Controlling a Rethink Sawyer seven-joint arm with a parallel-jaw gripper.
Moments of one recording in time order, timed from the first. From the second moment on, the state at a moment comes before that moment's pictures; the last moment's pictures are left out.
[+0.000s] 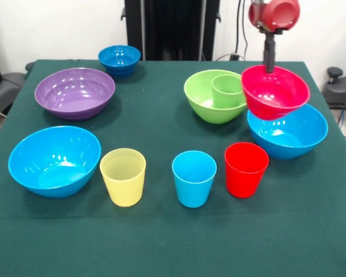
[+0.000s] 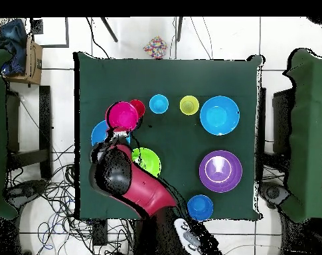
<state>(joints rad) -0.21 -0.92 0.27 2.26 0.65 -0.16 2.58</state>
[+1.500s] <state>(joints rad) -0.16 -0.95 0.13 2.25 0.59 -0.05 2.59</state>
